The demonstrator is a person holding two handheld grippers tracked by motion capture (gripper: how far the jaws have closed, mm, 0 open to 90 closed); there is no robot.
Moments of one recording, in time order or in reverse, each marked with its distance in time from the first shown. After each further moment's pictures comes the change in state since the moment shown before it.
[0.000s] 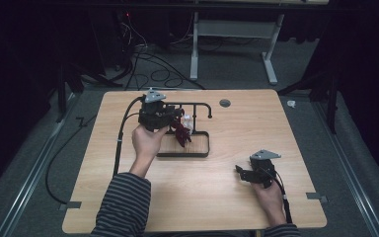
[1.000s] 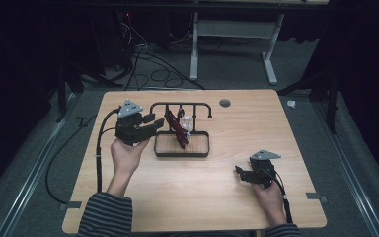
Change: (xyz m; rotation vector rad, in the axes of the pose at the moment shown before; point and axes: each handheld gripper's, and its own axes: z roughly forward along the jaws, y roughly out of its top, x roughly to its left) left arm 0.008 -0.026 -0.061 -0.035 0.012 -0.005; right arm 0.001 0.000 -0.001 0.004 0.009 -0.007
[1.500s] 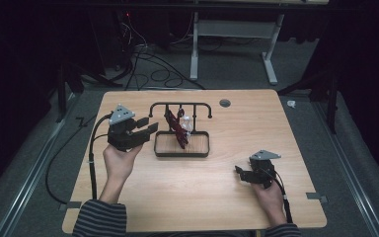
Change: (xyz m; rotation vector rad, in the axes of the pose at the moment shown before) left arm 0.003 -0.011 -0.020 -0.018 0.009 -0.005; right arm 0.000 0.000 0.000 -0.001 0.001 -0.002
